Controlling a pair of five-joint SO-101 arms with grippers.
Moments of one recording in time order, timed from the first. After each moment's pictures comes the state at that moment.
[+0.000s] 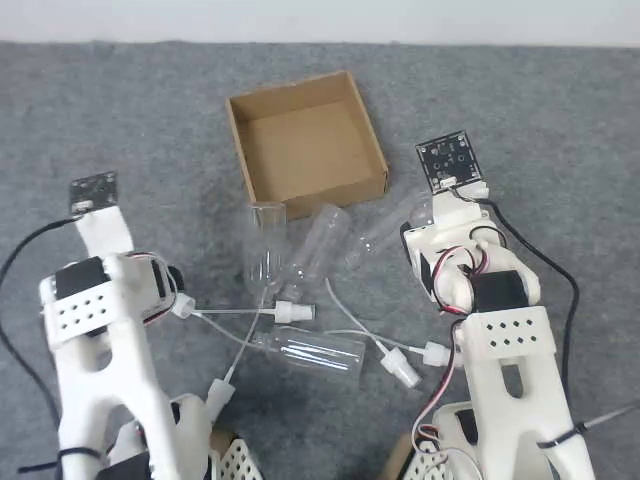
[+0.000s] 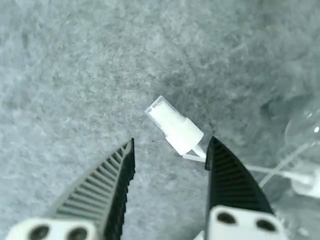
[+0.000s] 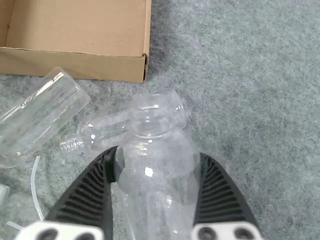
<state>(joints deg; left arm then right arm) -28.8 -33.5 52.0 70.5 -0.1 -11.3 -44.2 49.8 49.9 9.7</state>
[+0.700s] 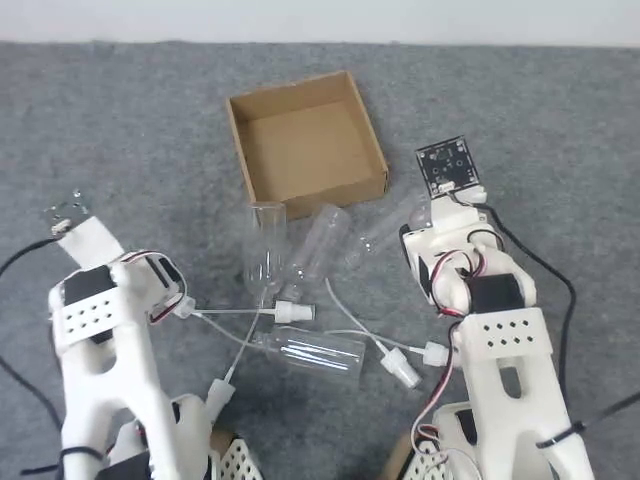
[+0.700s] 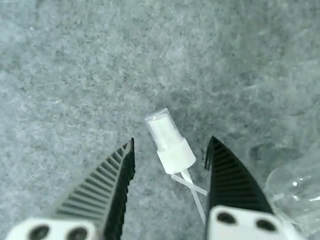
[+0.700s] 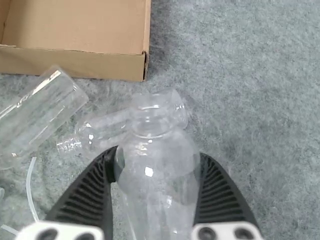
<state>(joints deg) -28.8 -33.5 57.2 63.3 19.1 -11.3 -44.2 53.1 46.3 9.7</state>
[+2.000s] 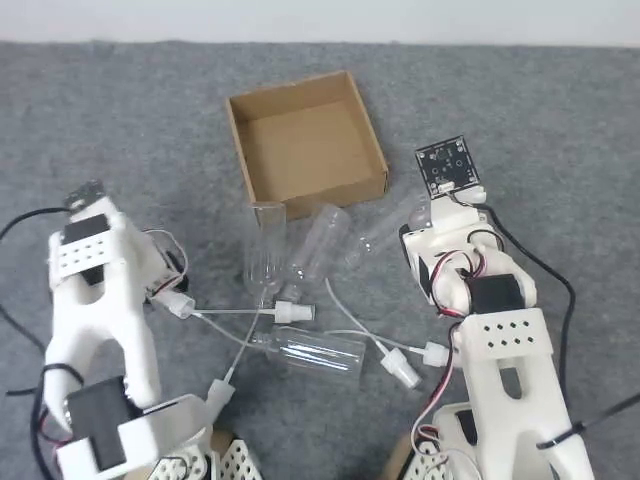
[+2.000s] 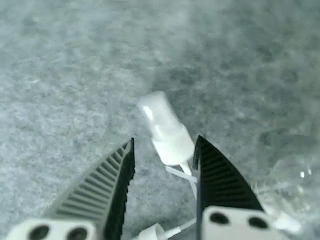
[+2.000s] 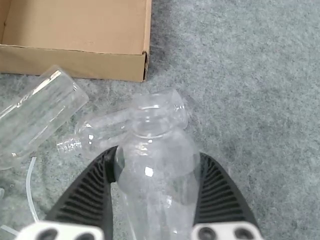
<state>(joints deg) -27.0 -9.8 39.5 74.6 21.6 -11.3 -44.2 53.1 46.3 9.9</state>
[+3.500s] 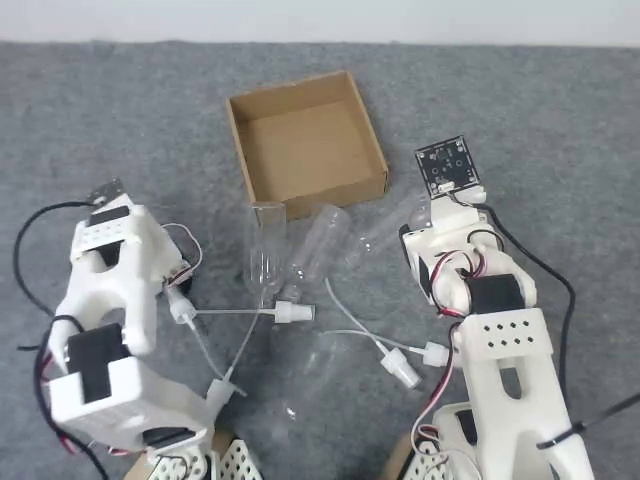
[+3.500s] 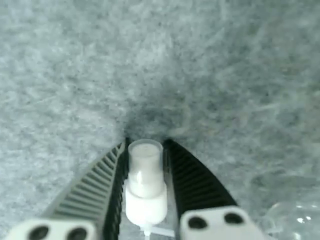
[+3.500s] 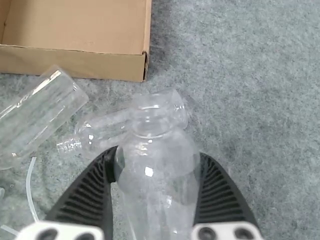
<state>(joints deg) -24.0 6.5 35.2 65.3 24.3 -11.3 -44.2 53.1 46.3 9.9</state>
